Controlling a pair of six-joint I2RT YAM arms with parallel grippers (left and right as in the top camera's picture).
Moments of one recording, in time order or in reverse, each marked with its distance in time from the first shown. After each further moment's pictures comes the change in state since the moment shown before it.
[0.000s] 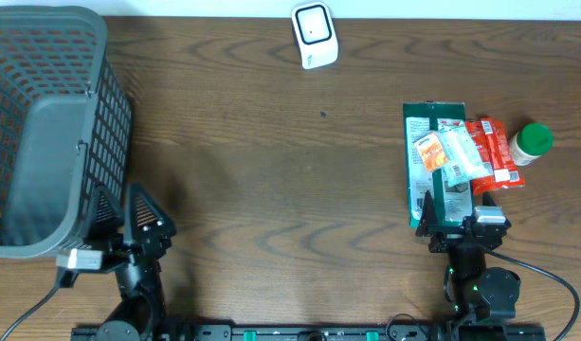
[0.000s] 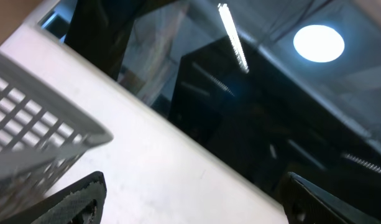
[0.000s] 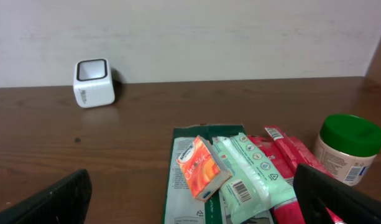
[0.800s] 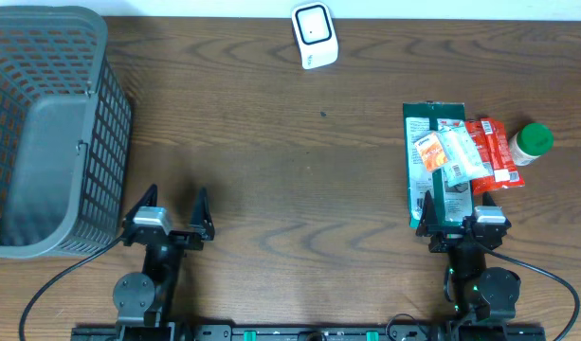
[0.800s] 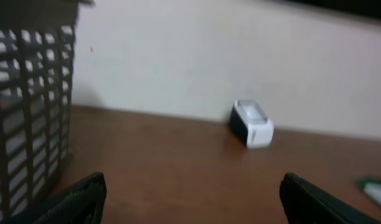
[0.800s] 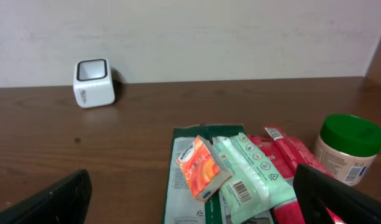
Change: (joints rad) left arm 0.000 0.000 -0.039 -0.456 0.274 0.474; right arm 0.000 0.000 0.000 0.000 0.000 0.000
